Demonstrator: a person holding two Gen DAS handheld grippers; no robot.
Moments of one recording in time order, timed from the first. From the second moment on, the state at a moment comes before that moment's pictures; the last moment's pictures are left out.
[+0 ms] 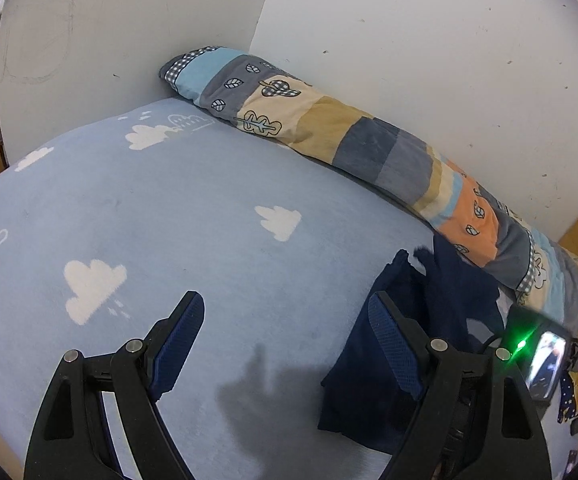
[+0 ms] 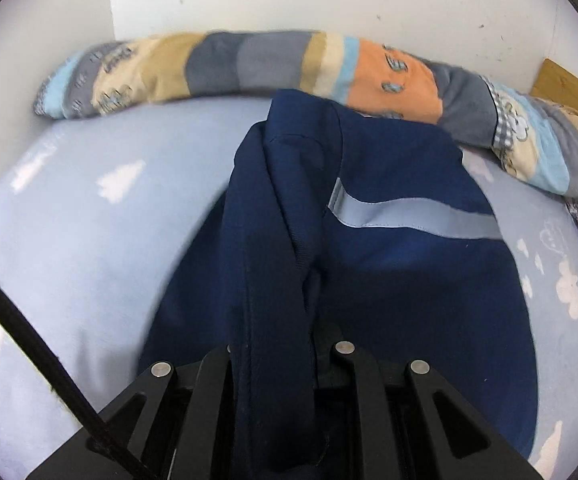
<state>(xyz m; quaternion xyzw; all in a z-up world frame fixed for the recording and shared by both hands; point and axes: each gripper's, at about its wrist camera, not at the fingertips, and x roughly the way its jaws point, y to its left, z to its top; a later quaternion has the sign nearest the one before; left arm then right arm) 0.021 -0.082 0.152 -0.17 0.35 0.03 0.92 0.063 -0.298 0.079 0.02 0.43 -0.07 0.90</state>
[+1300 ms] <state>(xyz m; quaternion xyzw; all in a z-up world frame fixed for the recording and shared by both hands) 0.032 -0.163 0.137 -0.10 0.39 -0.06 0.91 -0.013 -0.381 0.029 -0.06 0.46 0.02 0.89</state>
